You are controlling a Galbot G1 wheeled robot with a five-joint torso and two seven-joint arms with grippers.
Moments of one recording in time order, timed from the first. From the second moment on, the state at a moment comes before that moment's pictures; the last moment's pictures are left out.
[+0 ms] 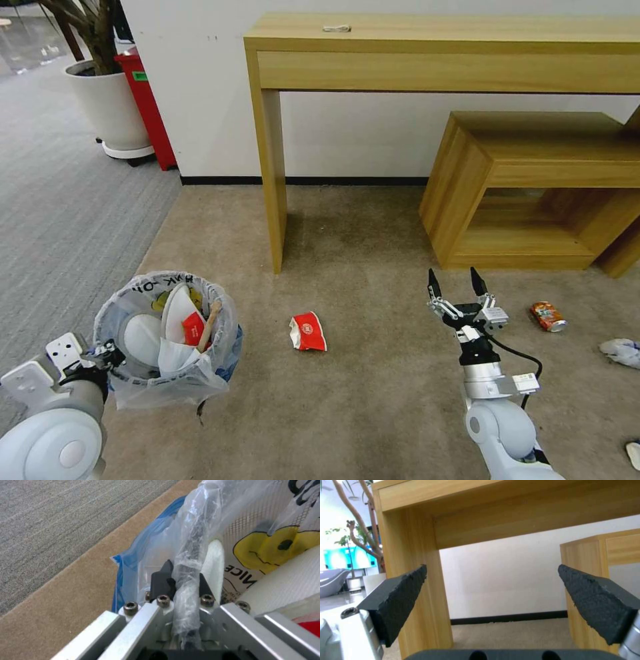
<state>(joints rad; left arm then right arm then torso) 1.54 -1.33 -0.90 -2.32 -0.90 0.69 -0.67 -1.37 1.30 0.55 1.77 0.50 0.50 -0.22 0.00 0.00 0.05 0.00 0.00</state>
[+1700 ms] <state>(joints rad) 1.55 -1.35 -0.88 -2.35 -0.85 0.69 -0.68 -1.18 1.25 0.18 1.71 0.58 -0.52 0.00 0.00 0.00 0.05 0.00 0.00</state>
